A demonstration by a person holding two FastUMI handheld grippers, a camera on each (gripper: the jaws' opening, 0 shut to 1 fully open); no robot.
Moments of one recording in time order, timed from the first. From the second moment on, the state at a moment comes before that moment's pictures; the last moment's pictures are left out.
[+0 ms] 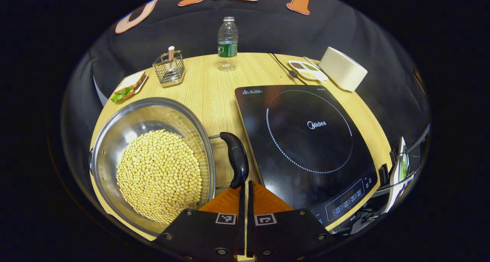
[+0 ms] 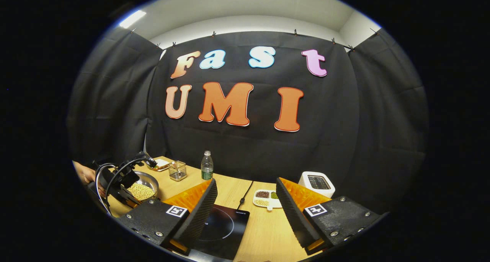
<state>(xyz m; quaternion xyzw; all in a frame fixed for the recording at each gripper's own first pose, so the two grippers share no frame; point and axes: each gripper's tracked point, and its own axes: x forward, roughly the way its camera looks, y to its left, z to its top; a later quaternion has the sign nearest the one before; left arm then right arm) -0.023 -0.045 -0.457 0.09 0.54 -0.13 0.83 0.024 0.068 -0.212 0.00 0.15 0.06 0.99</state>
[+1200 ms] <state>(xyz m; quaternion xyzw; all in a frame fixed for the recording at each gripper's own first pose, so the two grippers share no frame) 0.019 0.174 -0.305 0.08 0.38 0.01 0.92 0.028 0.336 -0.313 0.07 0.37 0.22 0.90</state>
